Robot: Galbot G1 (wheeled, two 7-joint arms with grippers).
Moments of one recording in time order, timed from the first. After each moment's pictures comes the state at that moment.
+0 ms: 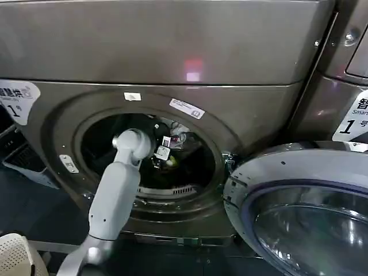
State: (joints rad) left arm 0.45 -1.36 -0.27 -1.41 1.26 -0.09 1.34; right arm -1.50 0.97 2.38 1.95 0.23 -0.13 -0.22
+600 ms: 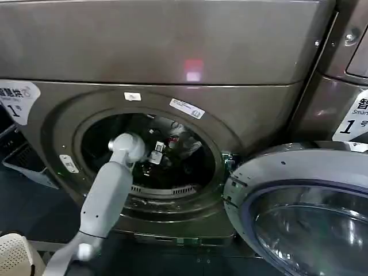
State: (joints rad) left arm 0.42 -1.33 -0.25 -1.33 1.26 -0.05 1.35; right arm -1.49 0.98 2.36 1.96 0.23 -0.13 -0.22
